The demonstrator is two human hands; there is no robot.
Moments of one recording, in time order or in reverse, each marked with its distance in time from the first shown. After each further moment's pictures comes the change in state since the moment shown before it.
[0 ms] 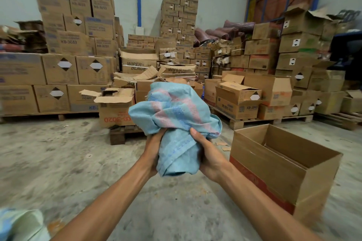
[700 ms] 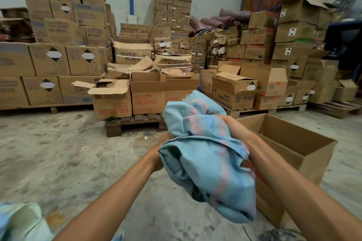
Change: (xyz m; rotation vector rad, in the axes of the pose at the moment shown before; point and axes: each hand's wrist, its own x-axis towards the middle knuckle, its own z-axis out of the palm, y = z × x) left_hand 0.009 -0.024 -0.008 0.818 0.006 -0.101; right_hand -0.013 -0.066 -0.018 -0.250 0.047 0.108
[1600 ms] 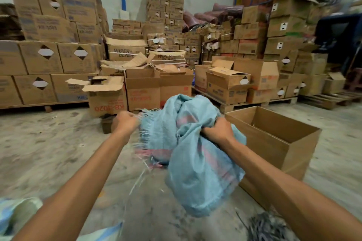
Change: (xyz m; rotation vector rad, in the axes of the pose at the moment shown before) left_hand 0.017 0.011 -0.088 0.202 0.574 -0.199; right_hand 0.016 0.047 -0.007 -0.798 0.639 -0.205
